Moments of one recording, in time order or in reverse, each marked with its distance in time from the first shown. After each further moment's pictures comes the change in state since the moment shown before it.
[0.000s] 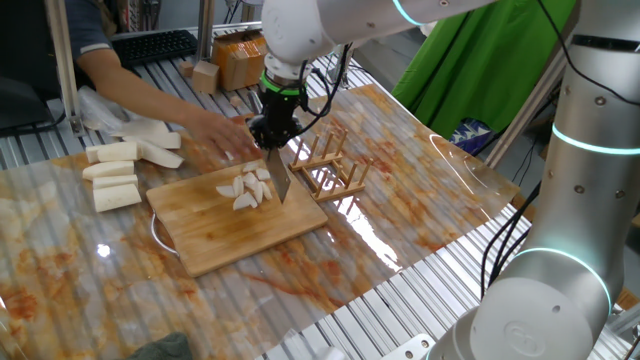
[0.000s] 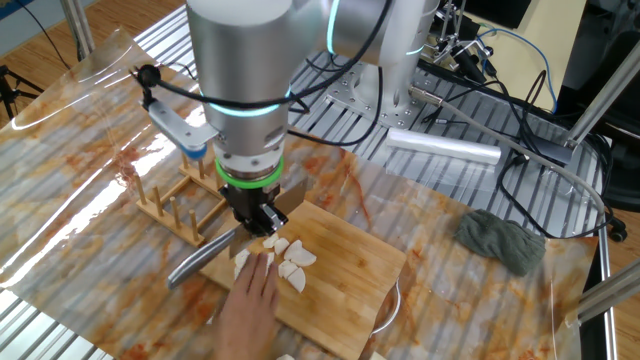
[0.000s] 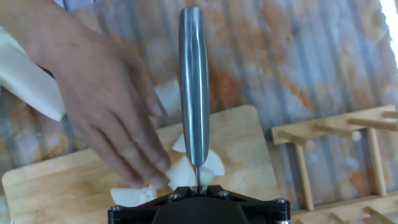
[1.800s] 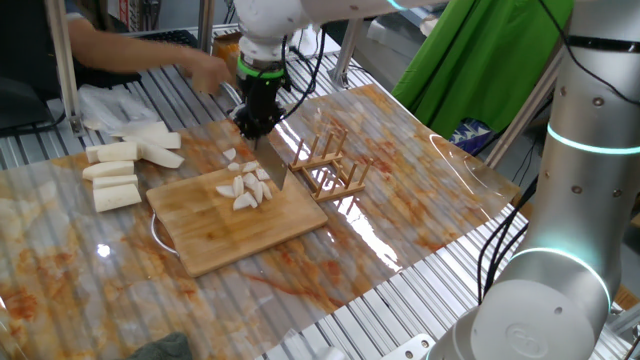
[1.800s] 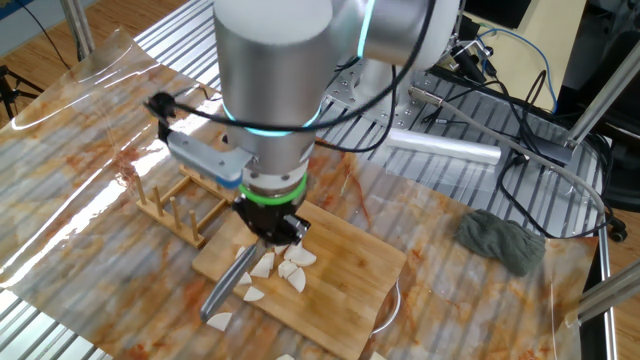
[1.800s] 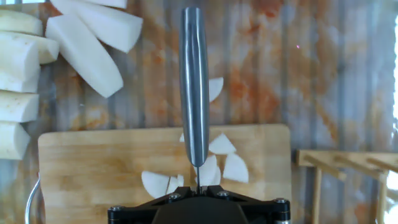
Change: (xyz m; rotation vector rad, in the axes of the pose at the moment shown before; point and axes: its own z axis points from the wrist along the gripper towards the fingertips) arm 0.002 0.033 -0.039 0.075 0.059 -0.188
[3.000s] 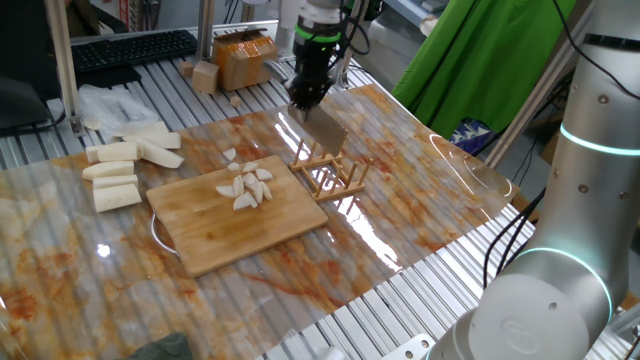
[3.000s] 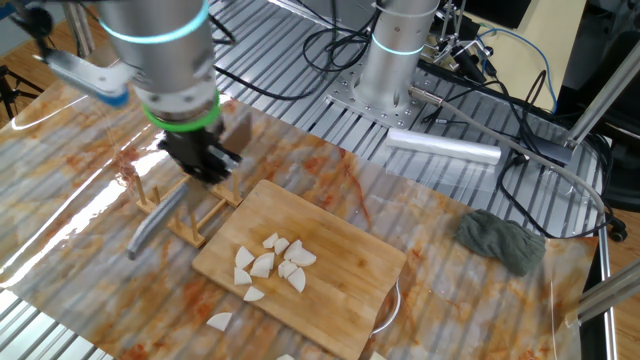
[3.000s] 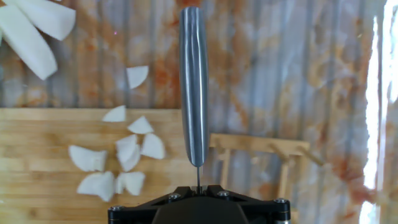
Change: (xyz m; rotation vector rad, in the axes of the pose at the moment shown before) arm -0.006 -0.134 -0.041 -0.032 0.036 -0.092
